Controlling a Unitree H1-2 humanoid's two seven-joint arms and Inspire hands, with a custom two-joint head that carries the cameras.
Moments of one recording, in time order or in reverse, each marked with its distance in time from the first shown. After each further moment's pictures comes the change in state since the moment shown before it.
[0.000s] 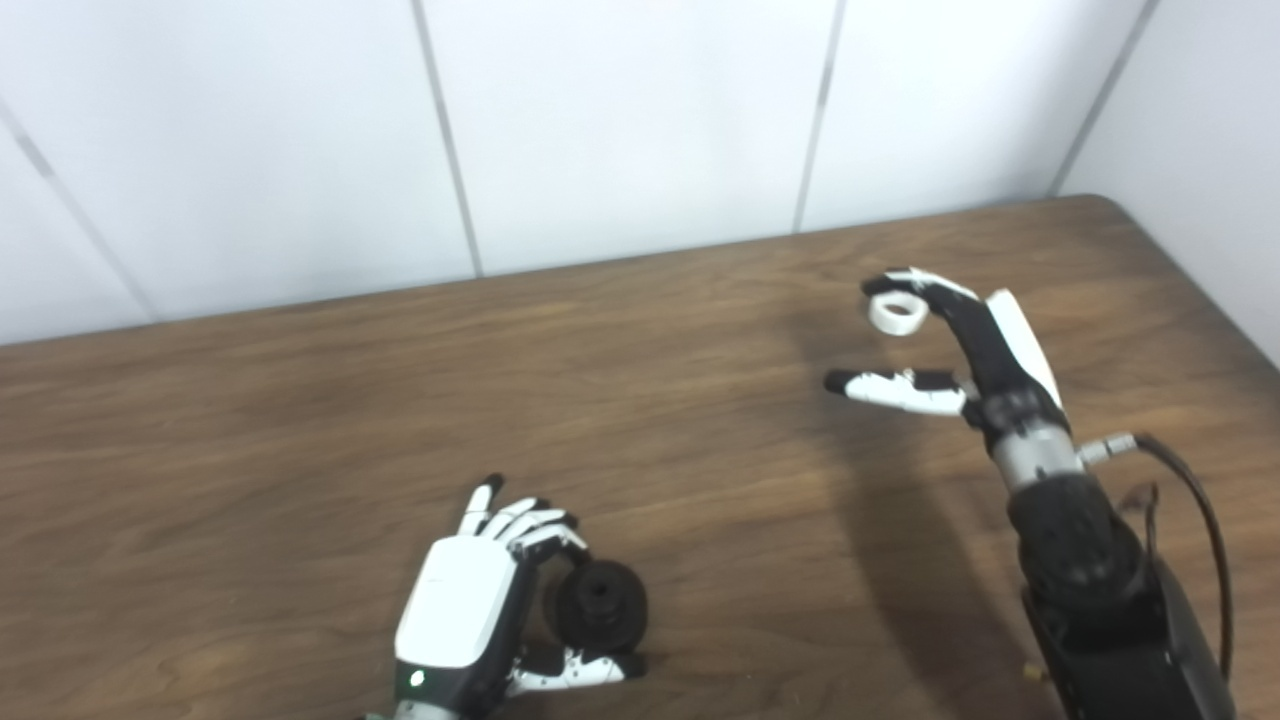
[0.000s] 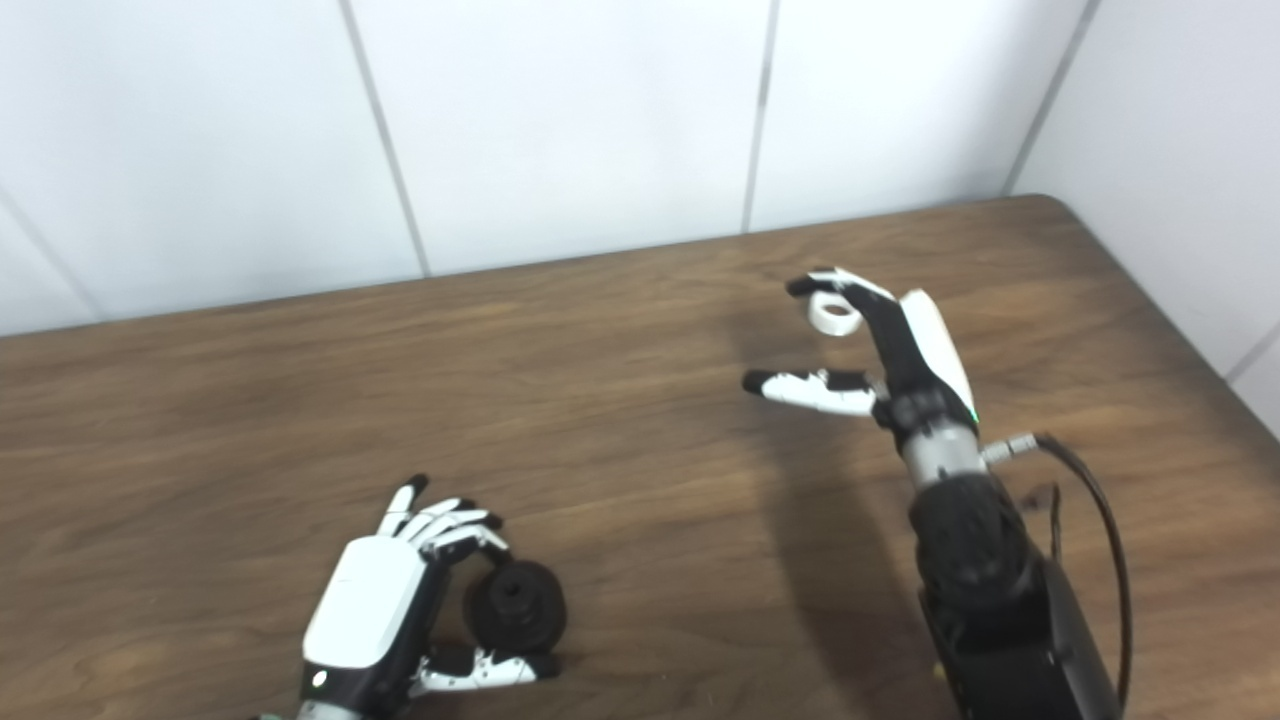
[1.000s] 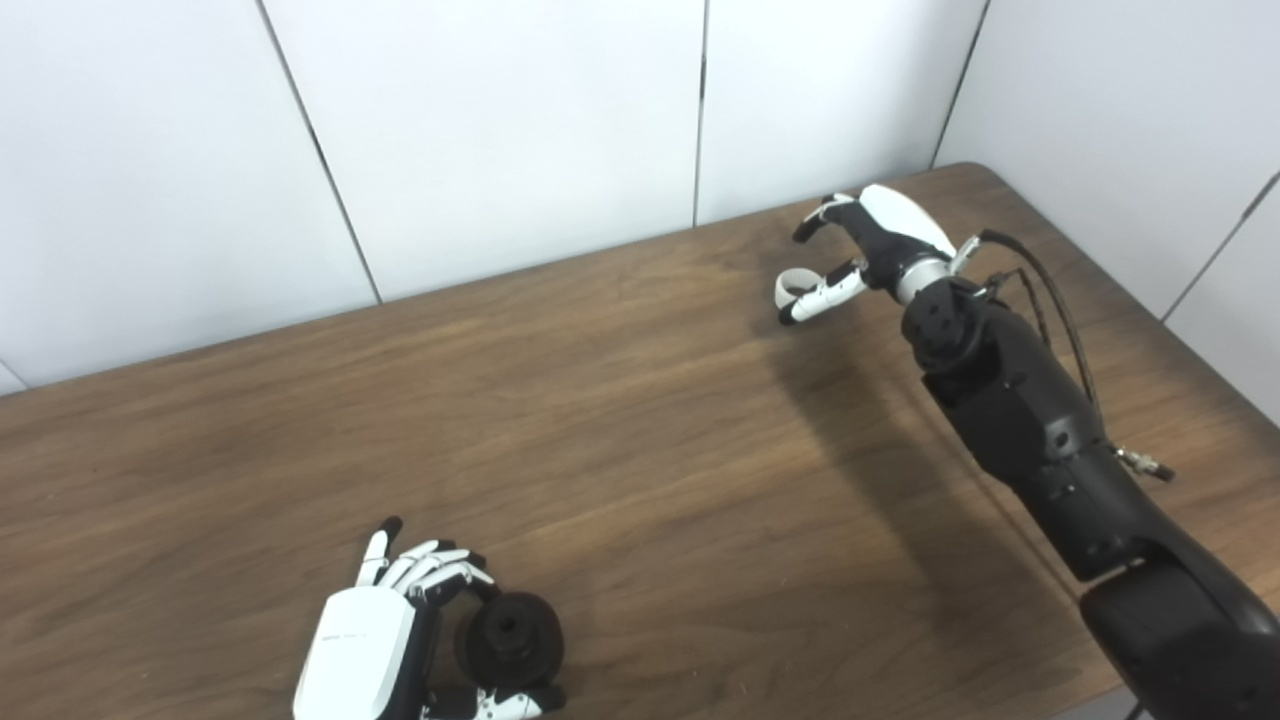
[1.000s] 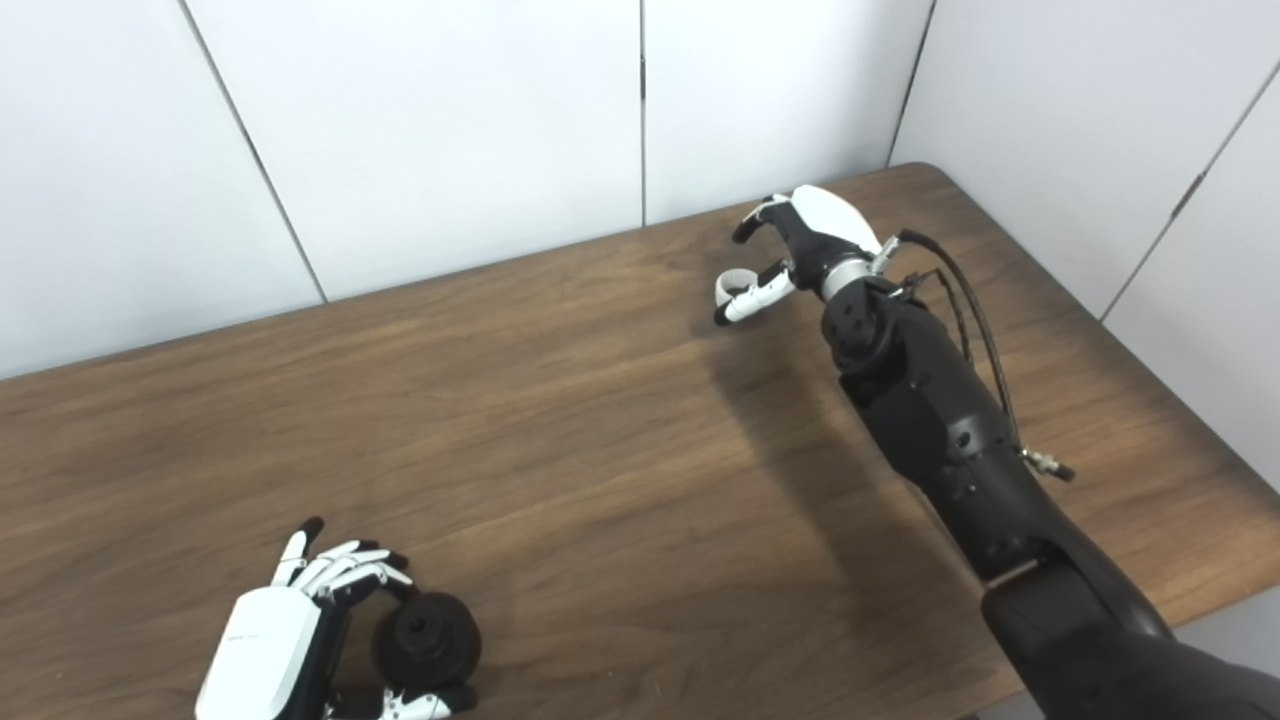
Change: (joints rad) left arm 0.028 0.032 0.068 -0.022 -0.040 -0.045 -0.046; right arm -0.369 -0.192 0.130 0.599 -0.195 0.000 0.176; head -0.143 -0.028
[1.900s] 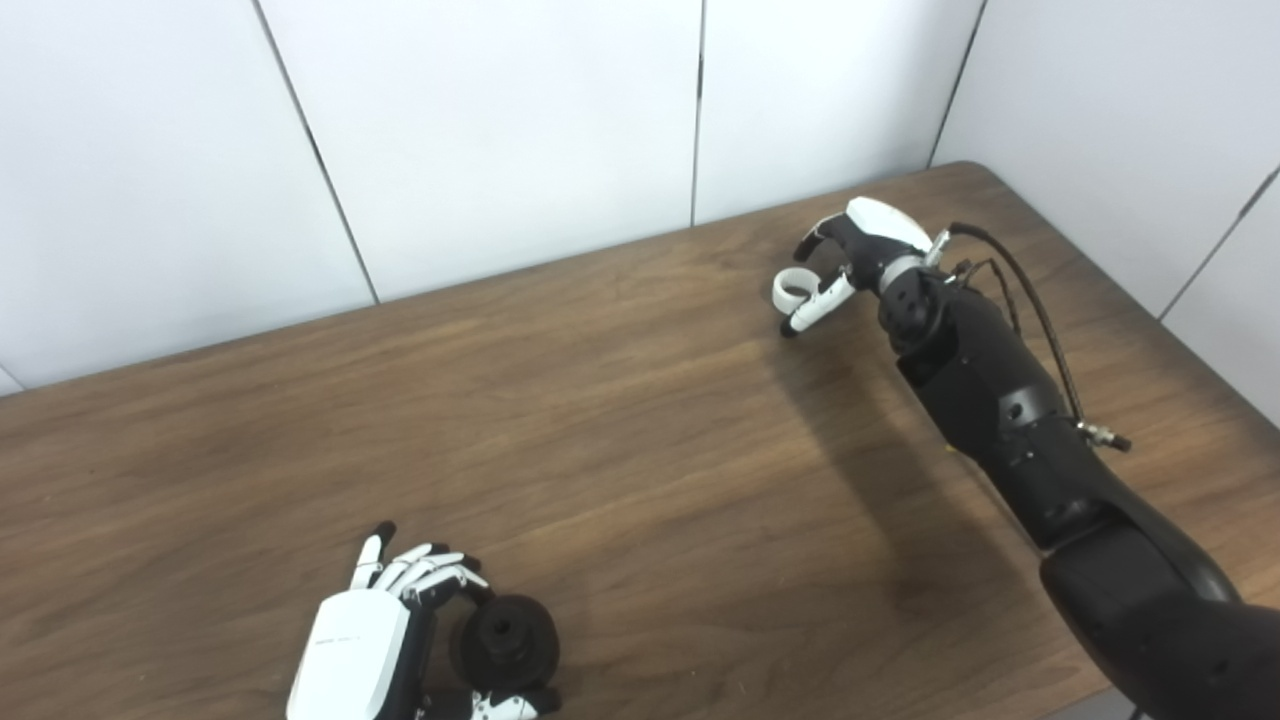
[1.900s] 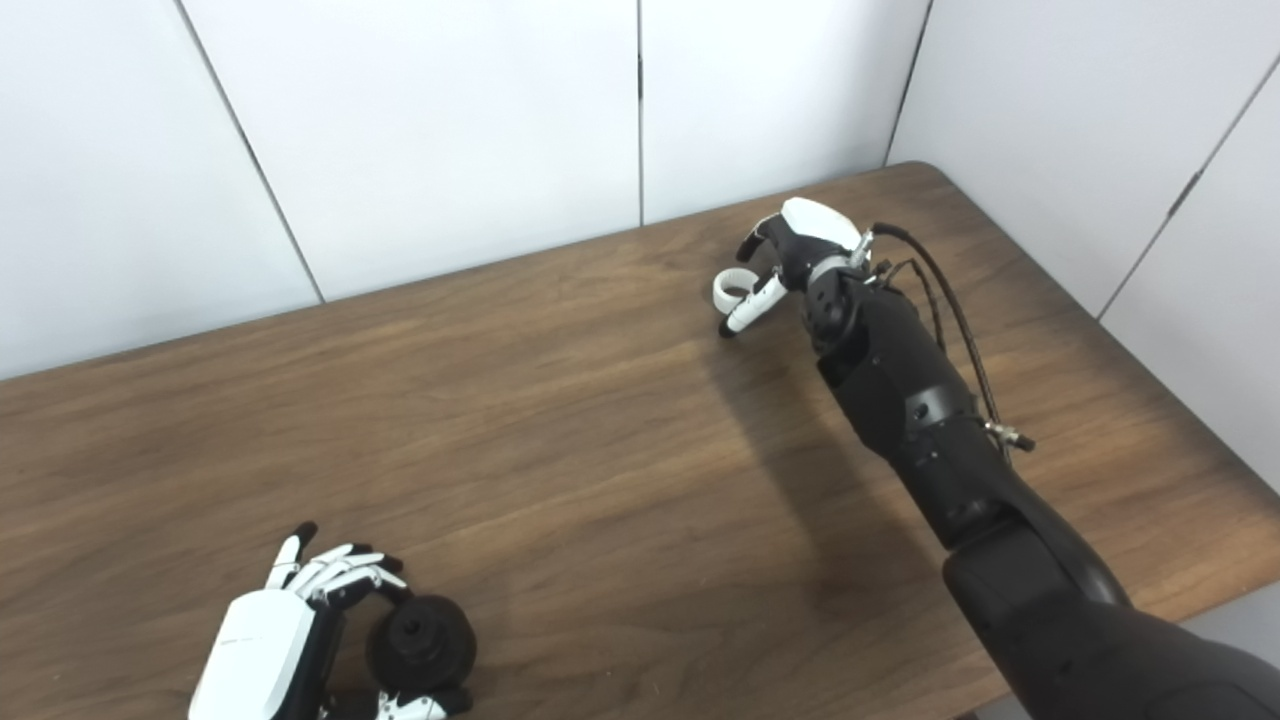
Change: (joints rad) left arm 0.011 -0.003 0.009 -0.025 0.003 0.001 -0.025; right arm -0.075 0.038 -0.011 0.160 -0.106 0.002 0.056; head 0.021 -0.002
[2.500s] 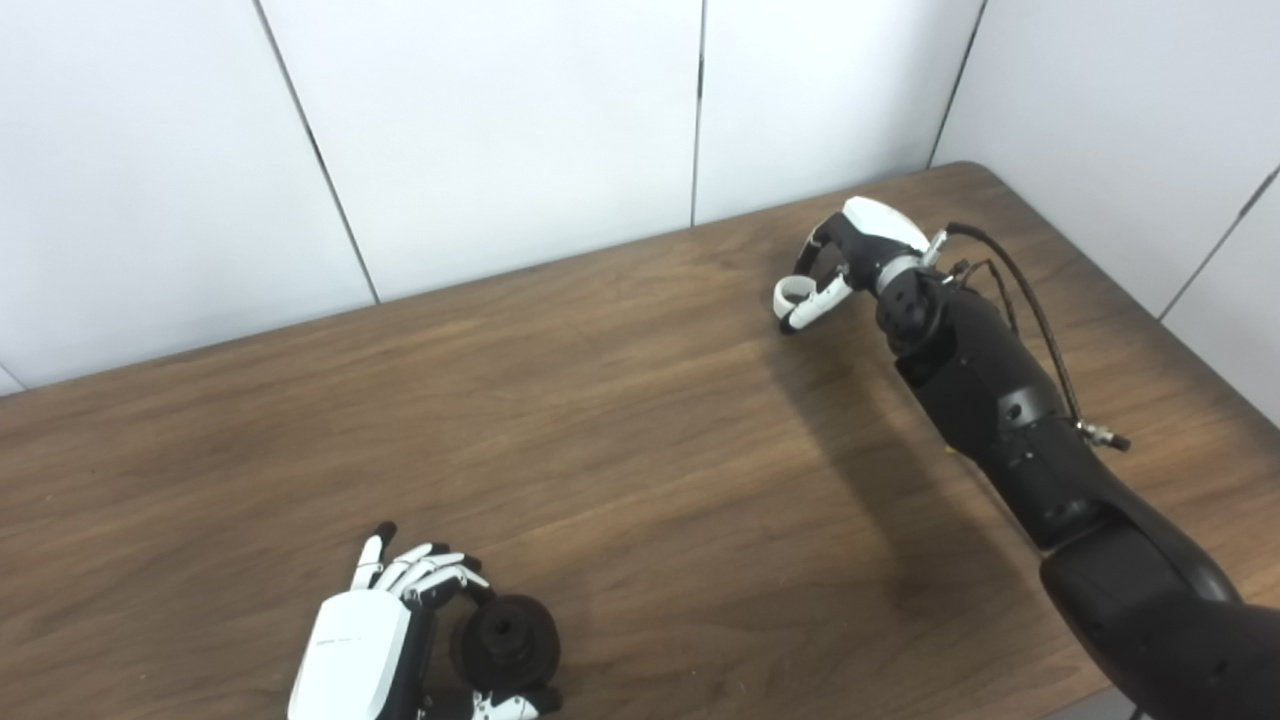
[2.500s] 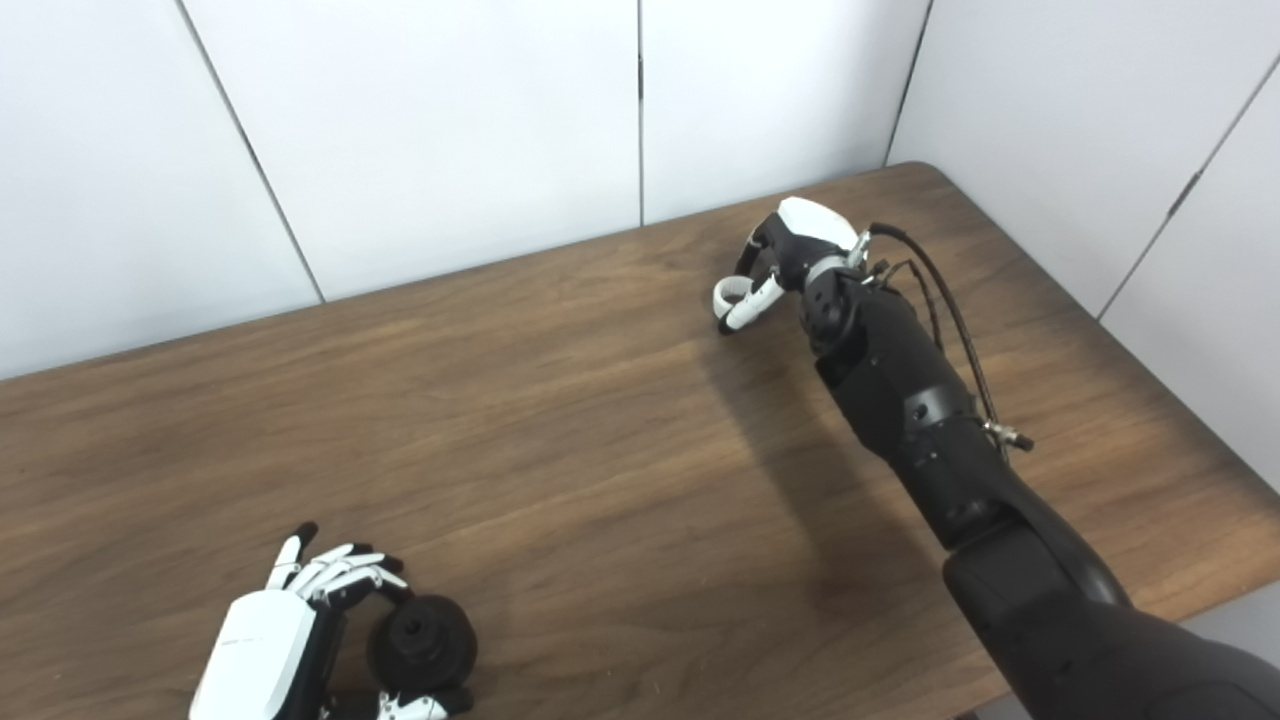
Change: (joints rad) left arm 0.001 -0.002 0.000 0.000 0.002 0.000 0.006; right arm 0.002 -0.003 0.015 -0.009 0.003 -0.002 -0.004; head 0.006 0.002
